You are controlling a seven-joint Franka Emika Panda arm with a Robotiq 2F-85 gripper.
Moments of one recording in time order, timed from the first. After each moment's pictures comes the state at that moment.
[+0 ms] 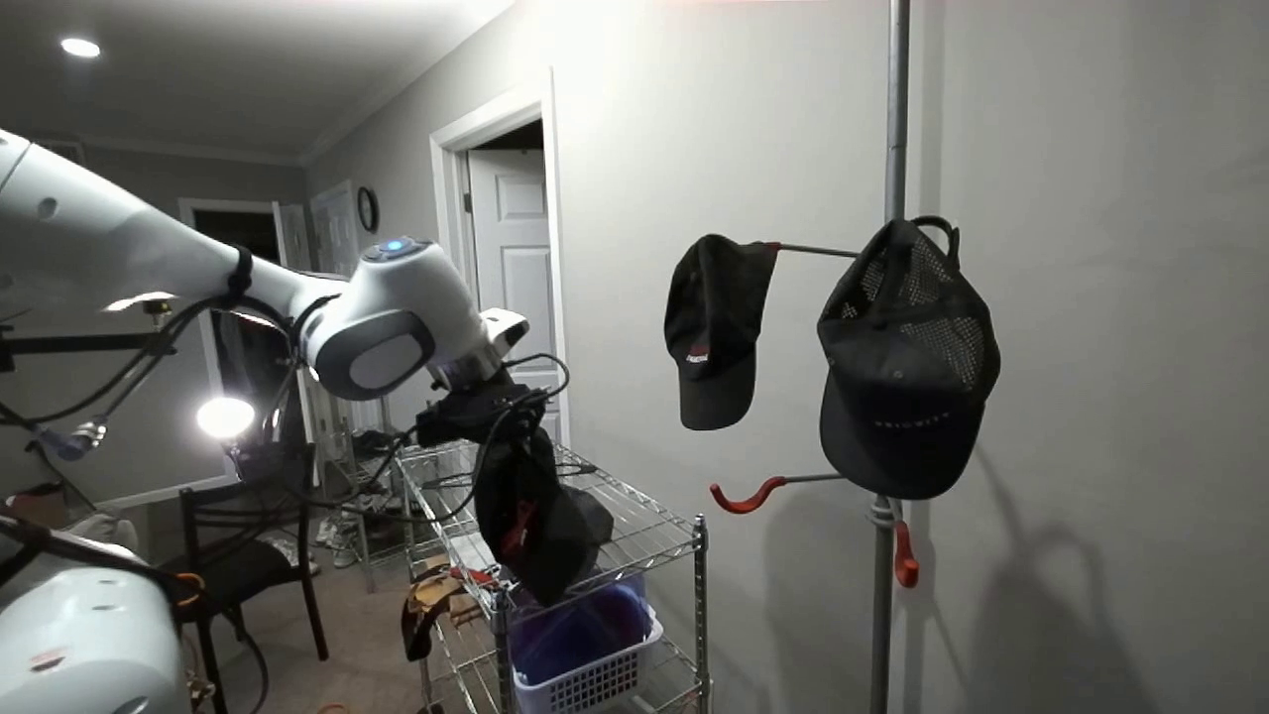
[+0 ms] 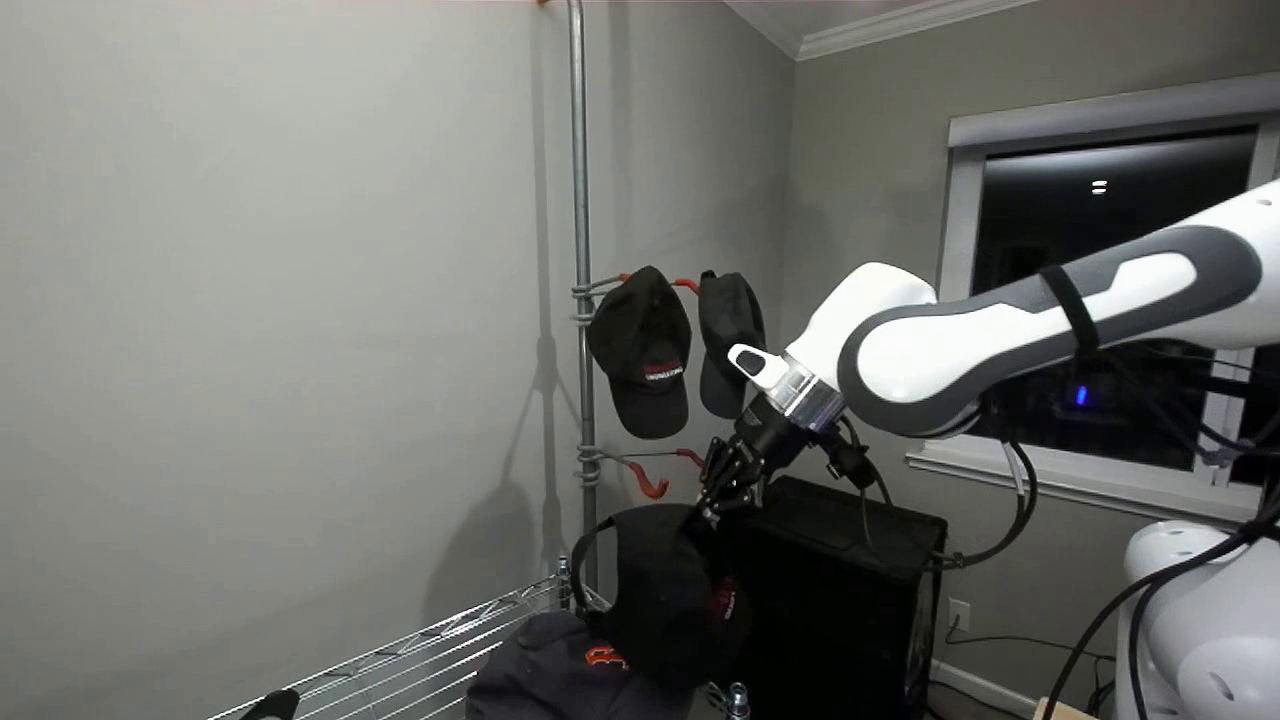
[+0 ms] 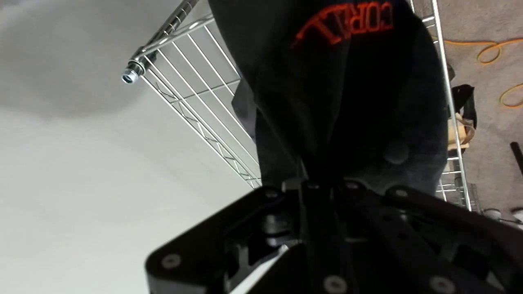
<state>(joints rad) 0.19 -0.69 0.23 -2.74 0.50 2.62 -0.98</state>
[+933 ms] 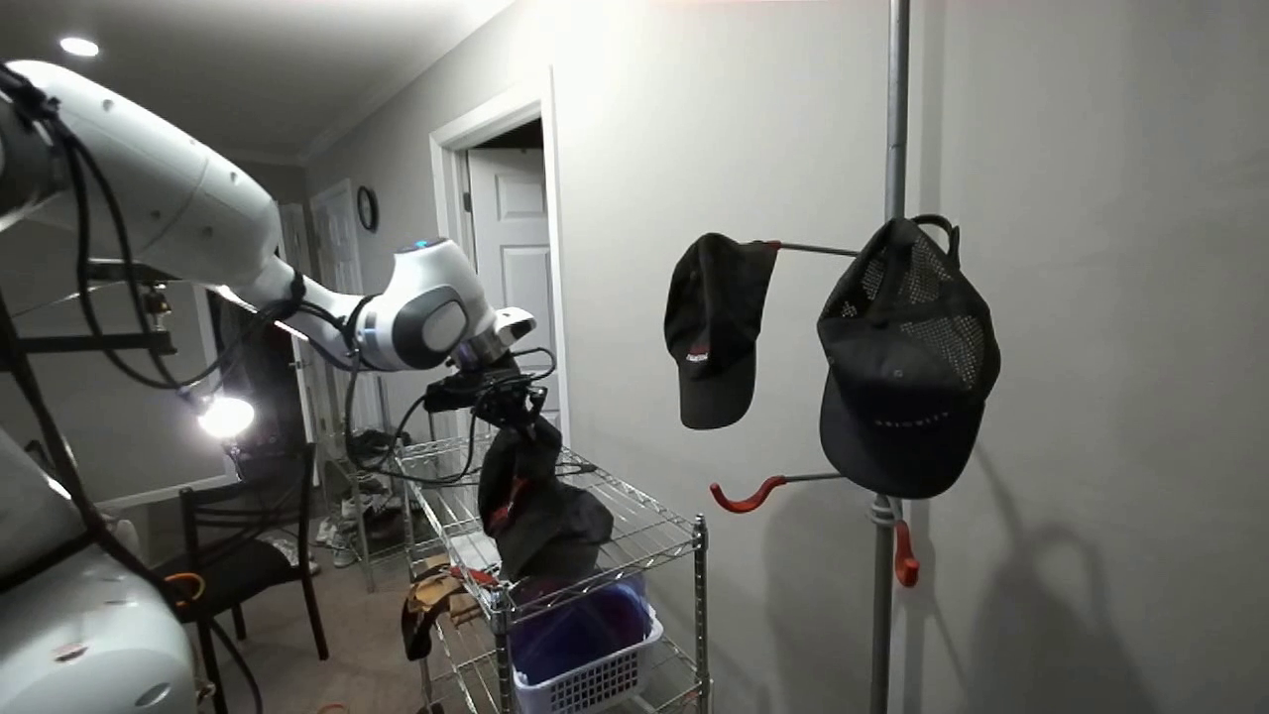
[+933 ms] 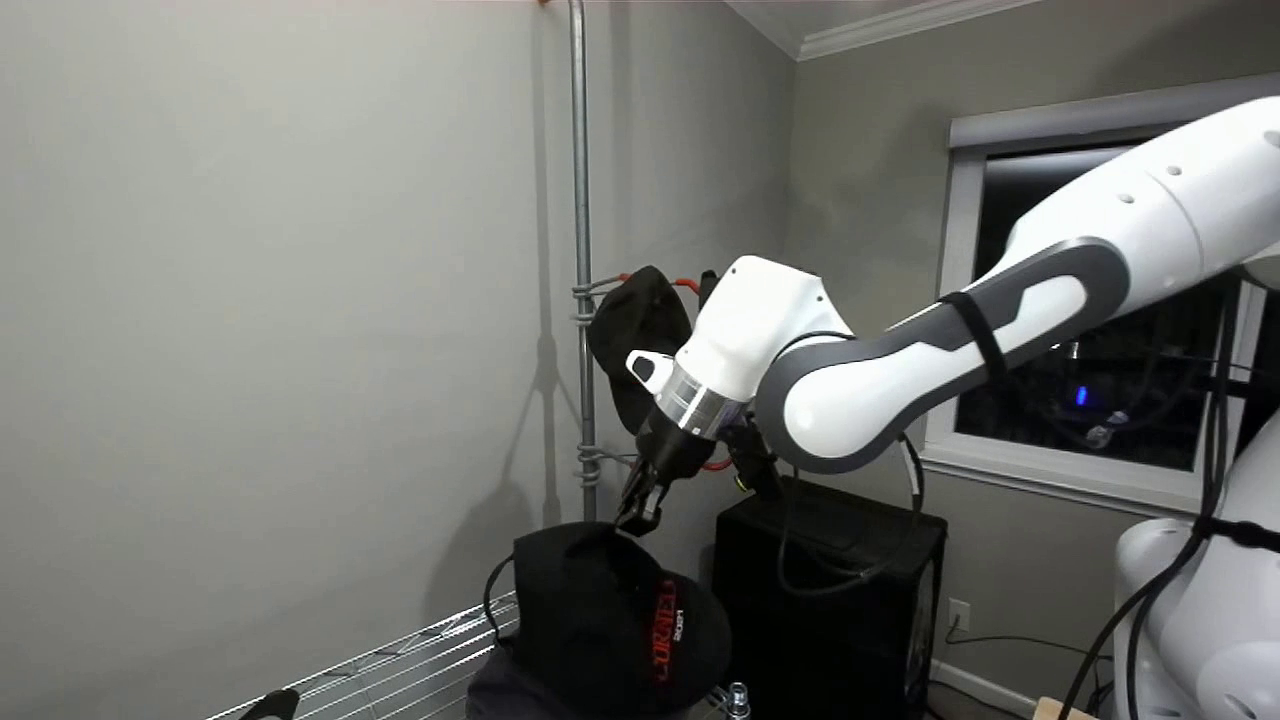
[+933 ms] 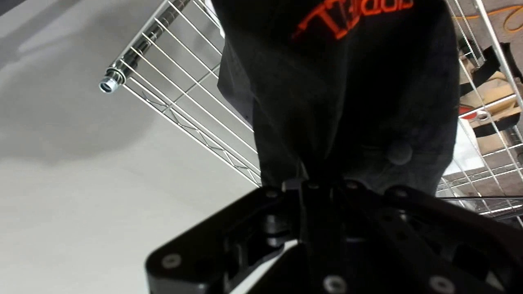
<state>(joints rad) 0.28 -0.36 0.26 -2.47 0.06 2.63 -0.28</state>
